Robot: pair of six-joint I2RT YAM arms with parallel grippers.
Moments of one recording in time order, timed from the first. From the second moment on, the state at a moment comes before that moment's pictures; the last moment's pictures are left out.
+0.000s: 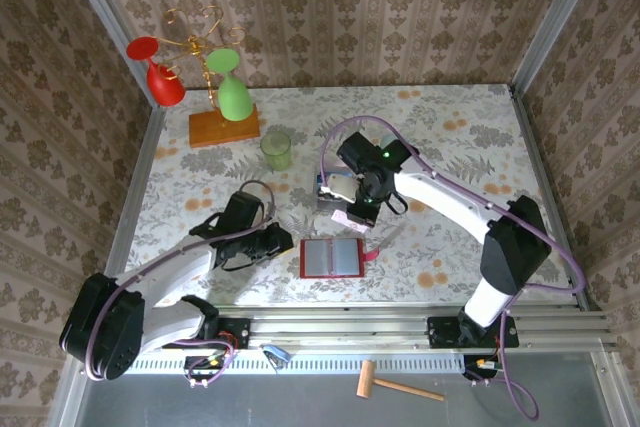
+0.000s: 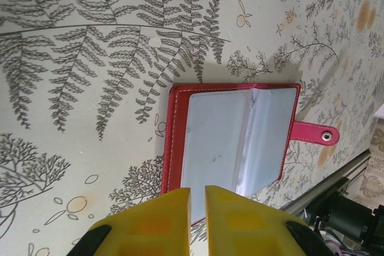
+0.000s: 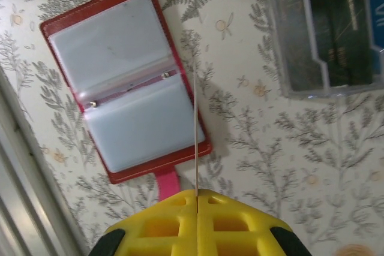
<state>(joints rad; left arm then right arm) -0.55 1.12 0.47 -0.32 0.49 -0.85 0.68 1.70 1.46 -1.11 -0.15 -0.50</state>
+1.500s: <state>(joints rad) -0.47 1.00 0.46 -0.46 0.44 -0.85 0.51 2.39 2.49 -1.45 -0.10 -0.84</state>
